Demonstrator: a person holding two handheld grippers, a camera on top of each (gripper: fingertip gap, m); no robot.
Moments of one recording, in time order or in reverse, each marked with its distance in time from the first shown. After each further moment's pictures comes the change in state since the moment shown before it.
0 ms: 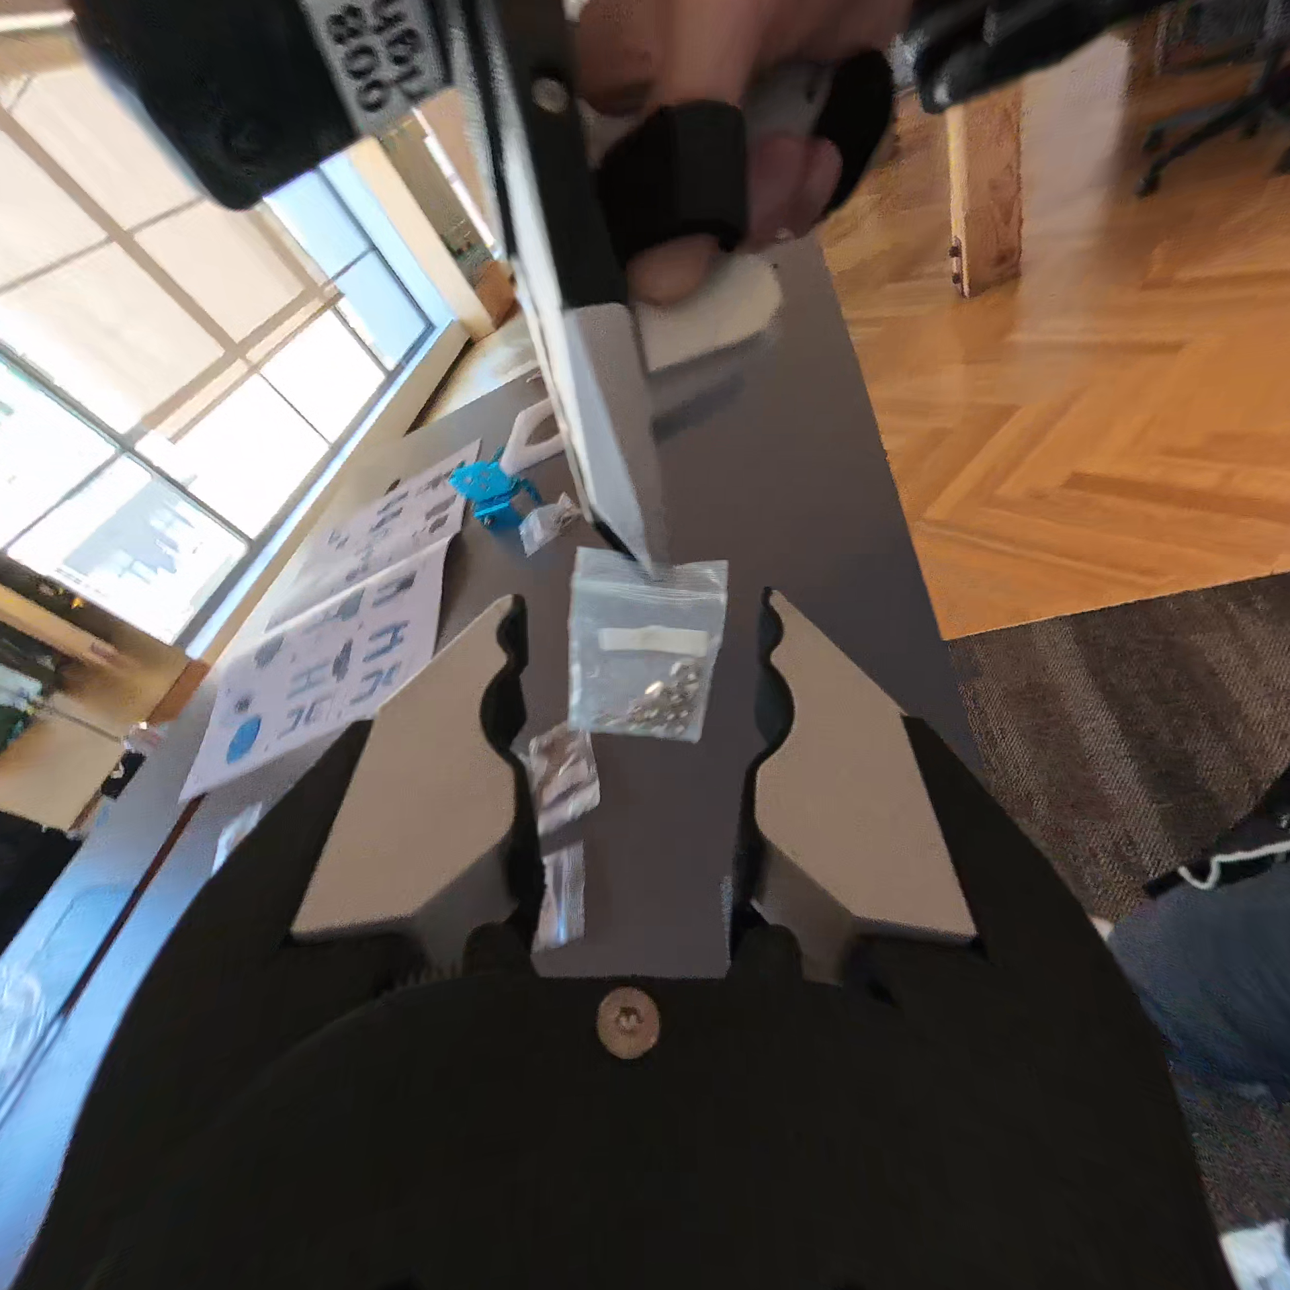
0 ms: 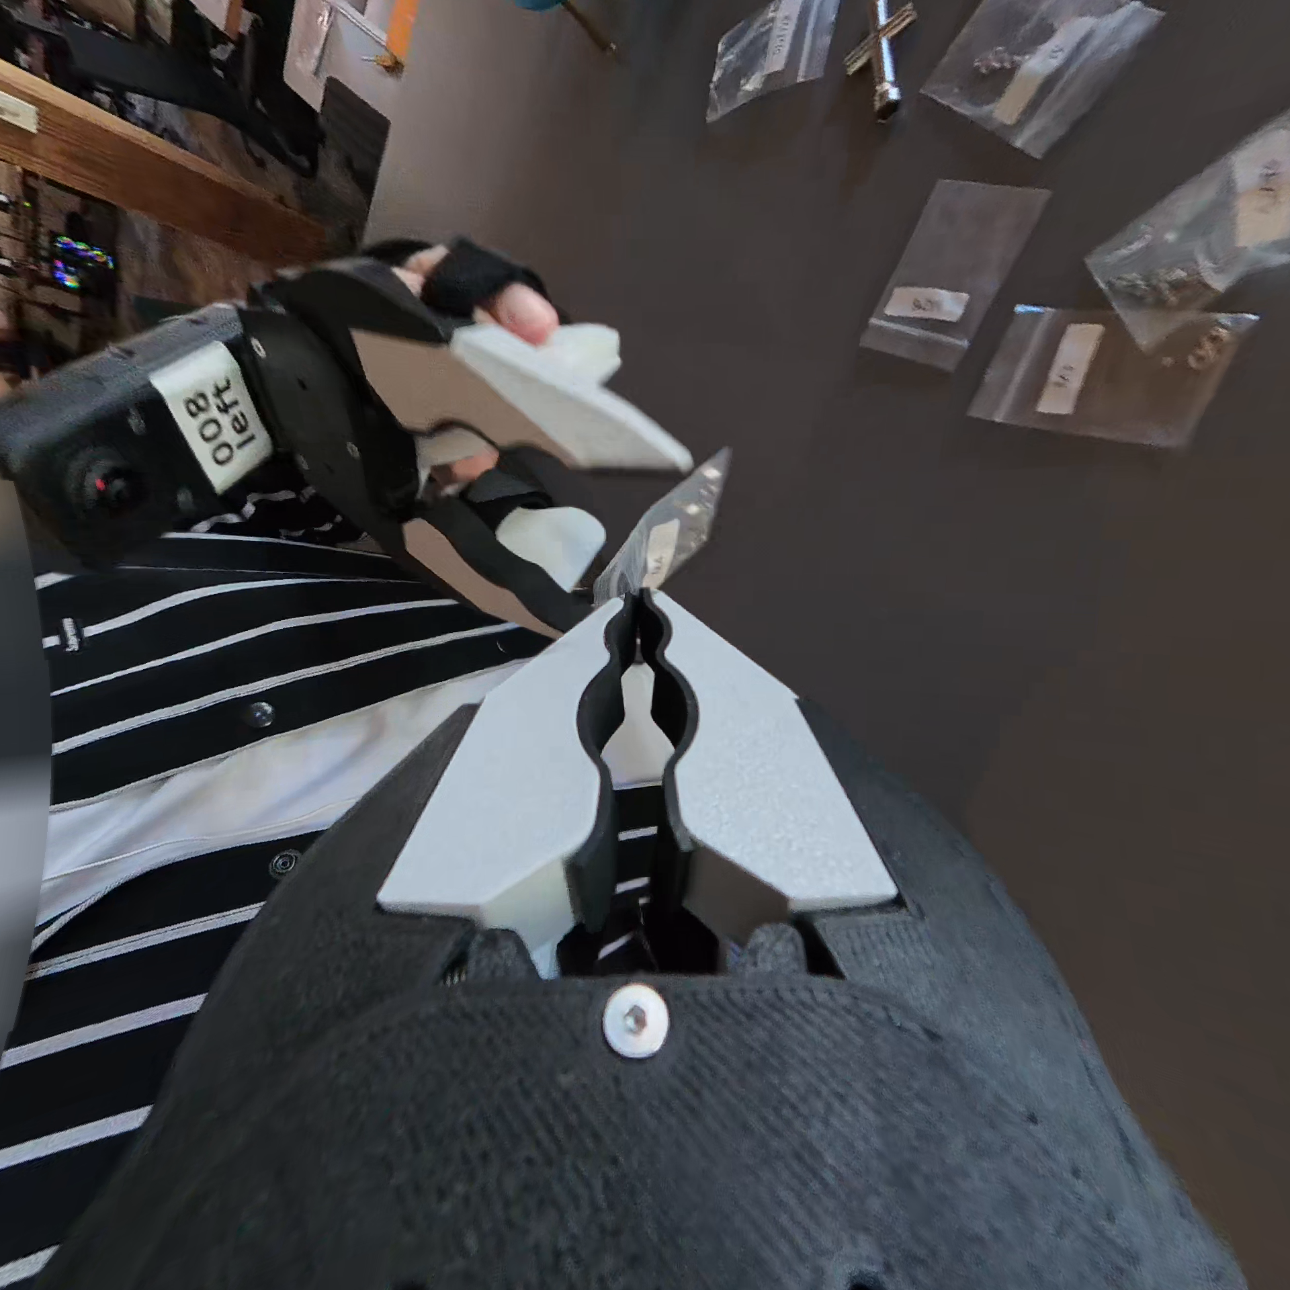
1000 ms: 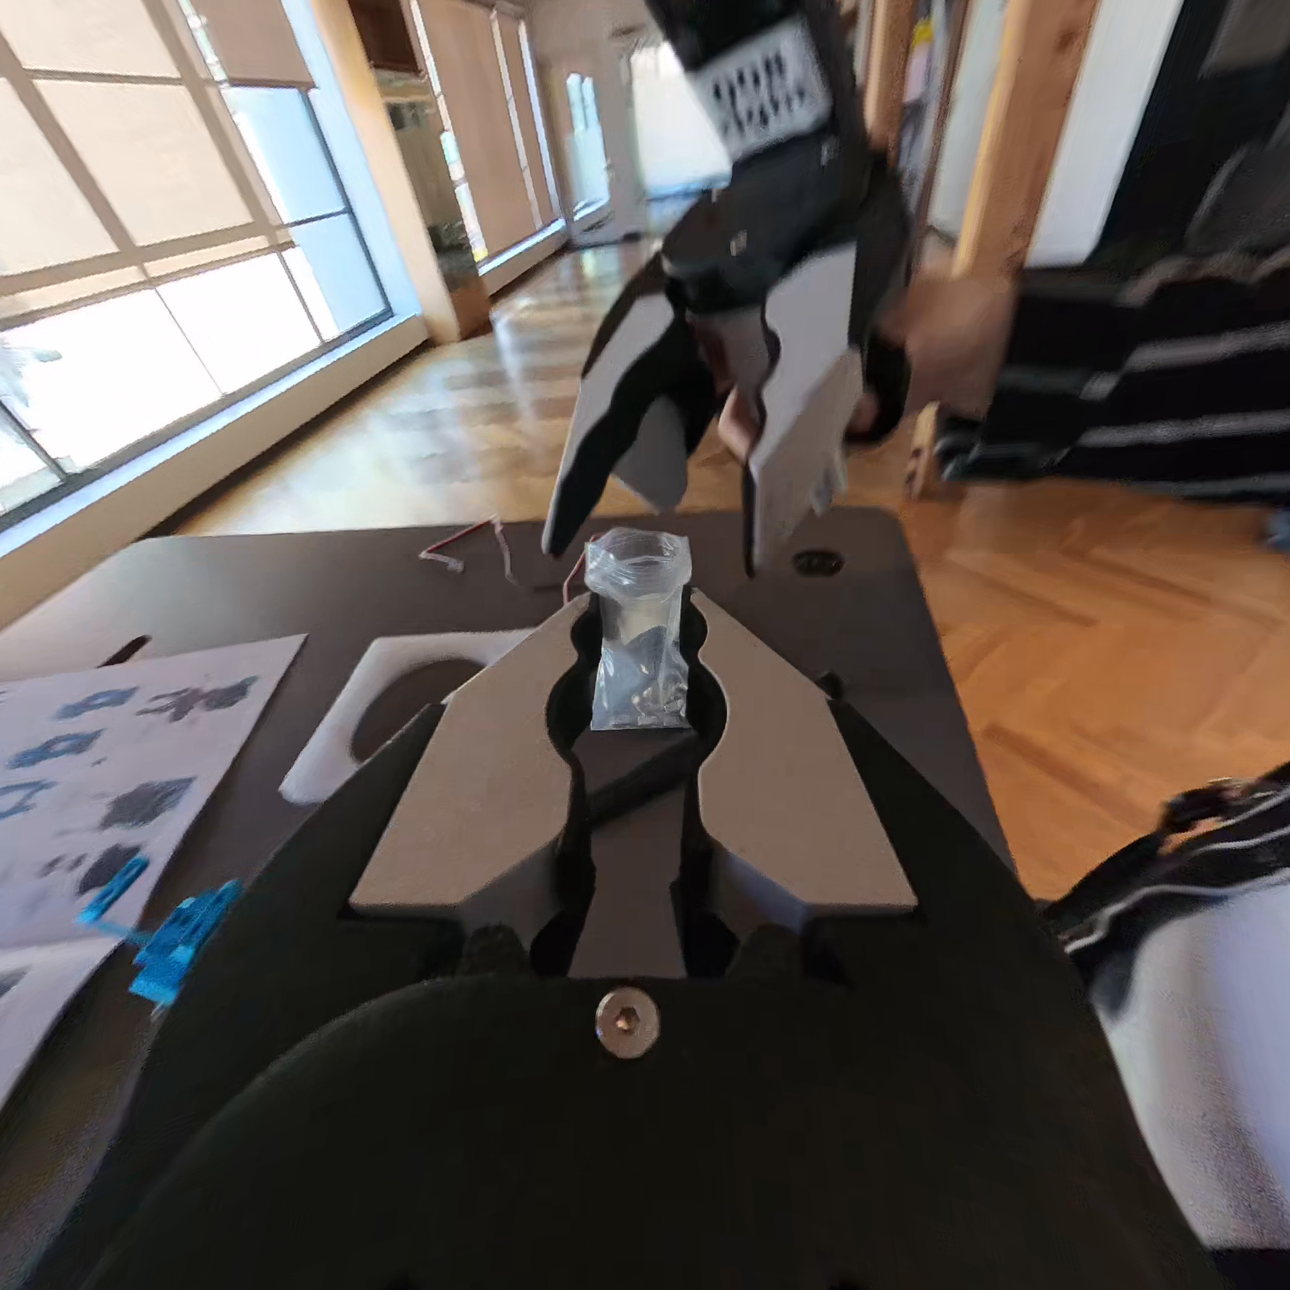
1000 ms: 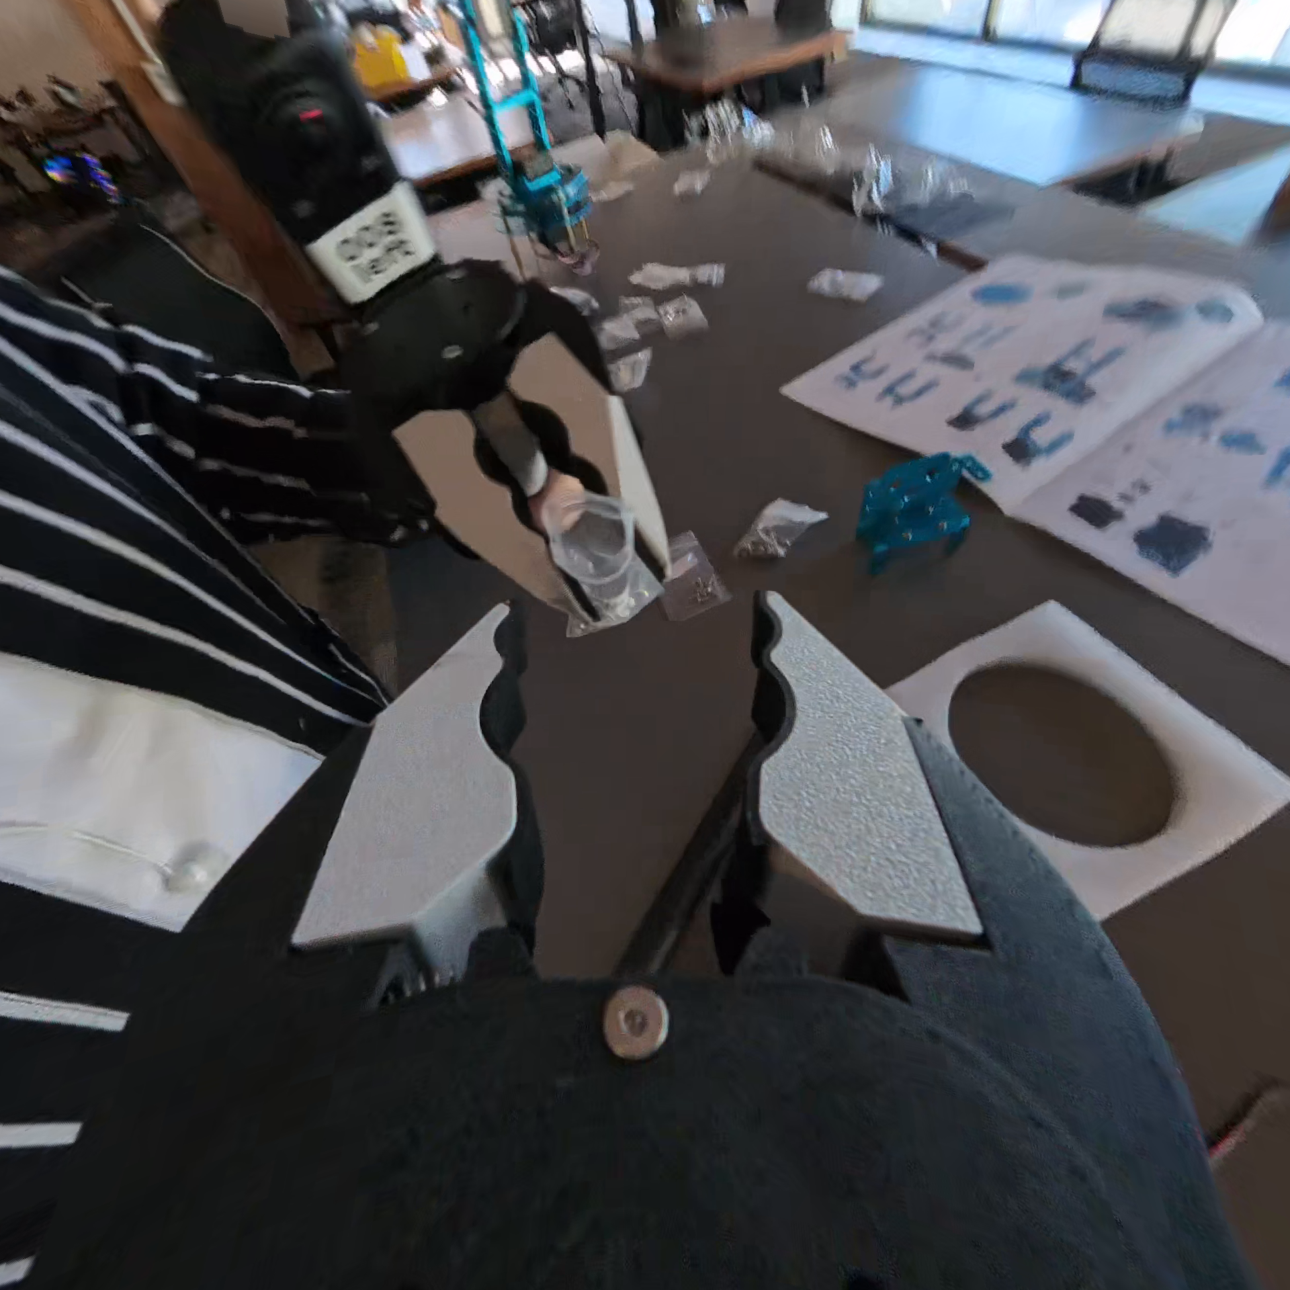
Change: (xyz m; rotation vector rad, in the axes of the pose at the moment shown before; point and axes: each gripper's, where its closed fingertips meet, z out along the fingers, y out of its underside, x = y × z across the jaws) left arm -0.020 -0.110 0.362 0.084 0.024 -0.323; right arm 0.241 0.072 -0.293 0.477 0.018 -0.680
